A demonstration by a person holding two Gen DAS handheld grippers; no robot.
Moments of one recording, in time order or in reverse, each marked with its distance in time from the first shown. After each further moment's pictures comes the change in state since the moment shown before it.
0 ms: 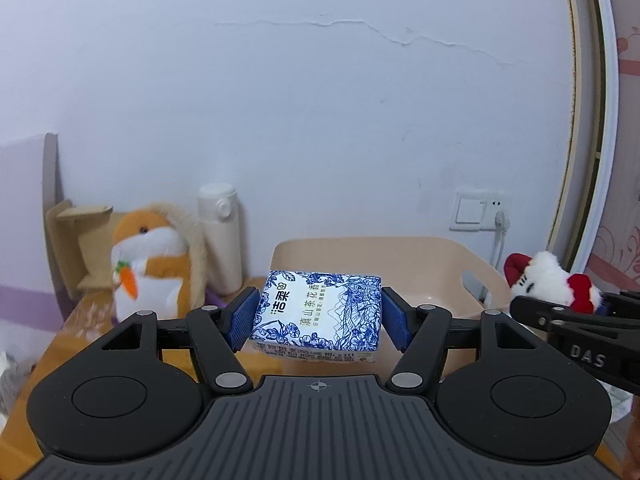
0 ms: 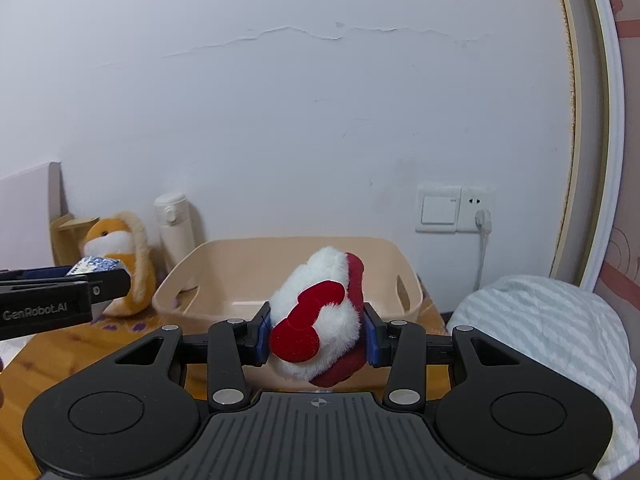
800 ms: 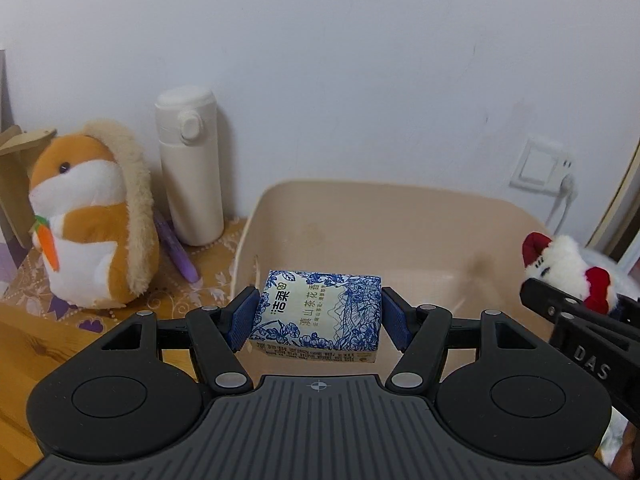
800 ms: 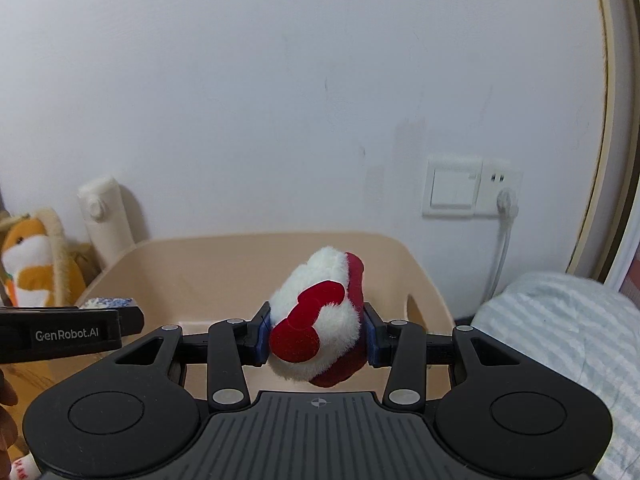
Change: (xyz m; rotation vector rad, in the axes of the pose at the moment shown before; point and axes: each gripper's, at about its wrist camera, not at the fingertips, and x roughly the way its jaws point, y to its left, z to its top) left arm 0.170 0.006 0.011 -0.083 0.322 0.048; right arm 0.149 -0.019 0.026 0.030 0.141 -0.055
